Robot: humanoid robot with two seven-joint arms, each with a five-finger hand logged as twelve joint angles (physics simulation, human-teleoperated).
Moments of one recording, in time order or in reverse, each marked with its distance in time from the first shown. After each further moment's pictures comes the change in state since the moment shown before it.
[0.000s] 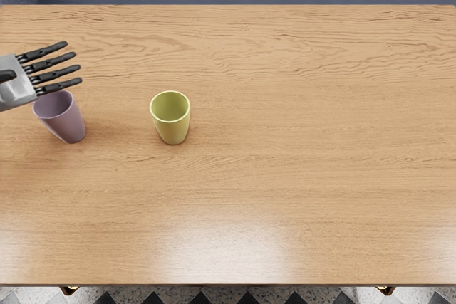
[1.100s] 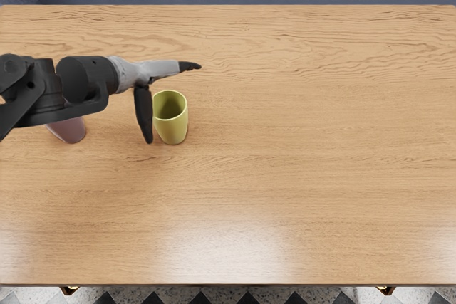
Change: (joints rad) left arm -0.353 -0.455 0.126 -0.460 1.936 0.064 0.000; right arm -0.002 0.000 -0.002 0.000 0.000 0.000 -0.004
